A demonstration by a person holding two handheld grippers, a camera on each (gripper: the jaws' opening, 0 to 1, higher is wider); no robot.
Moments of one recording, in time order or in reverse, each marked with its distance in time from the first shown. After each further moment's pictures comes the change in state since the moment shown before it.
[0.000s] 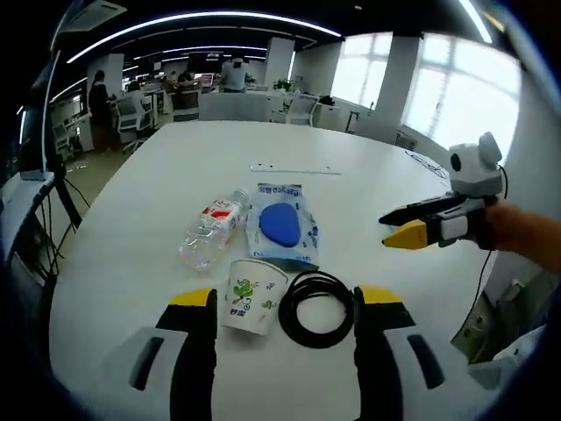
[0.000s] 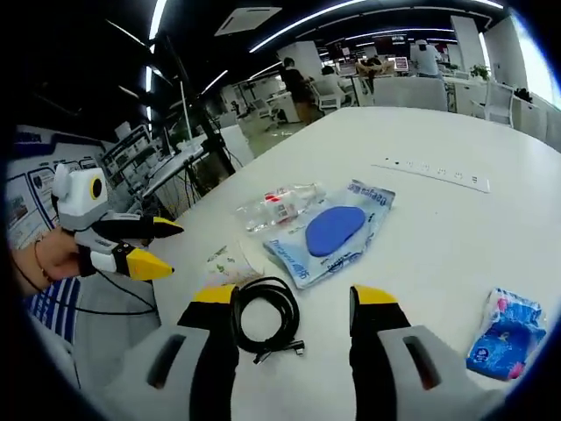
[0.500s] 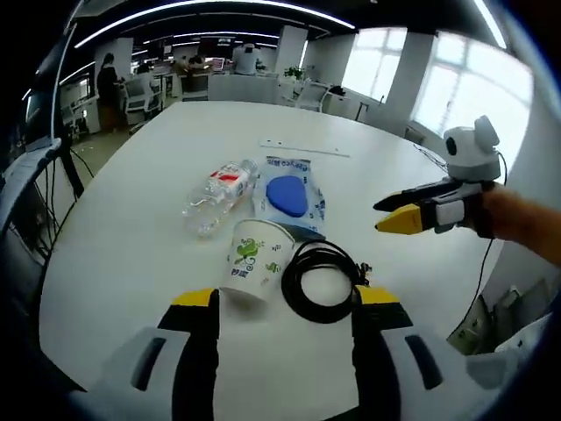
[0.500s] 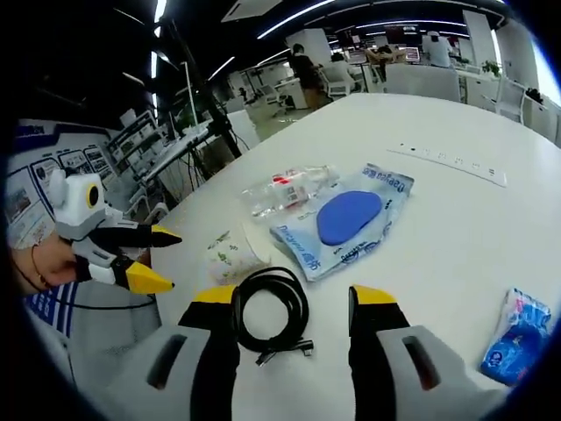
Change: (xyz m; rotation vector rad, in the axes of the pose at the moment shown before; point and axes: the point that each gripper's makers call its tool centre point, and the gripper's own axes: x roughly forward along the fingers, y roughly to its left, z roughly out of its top) left arm 0.003 0.006 -0.039 -0.062 0.062 0.018; right arm 0.023 0.008 -0.015 -0.021 0.070 0.030
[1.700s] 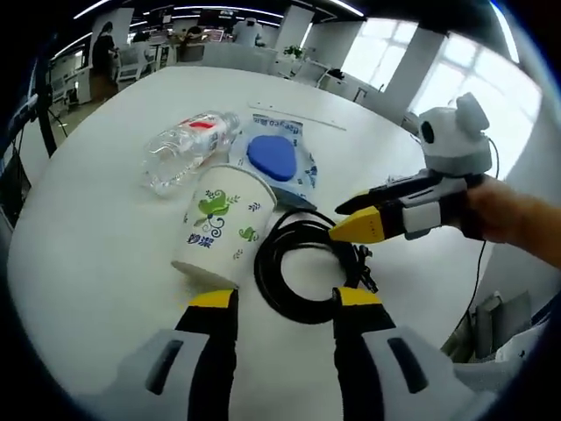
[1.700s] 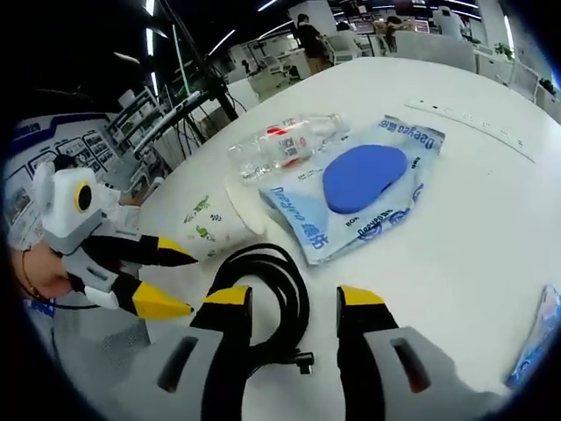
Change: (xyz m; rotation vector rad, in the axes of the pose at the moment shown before) left arm 0.054 -0.022 -0.034 -0.069 0.103 -0.076; right arm 0.058 -0.013 -0.038 0.007 0.155 0.032
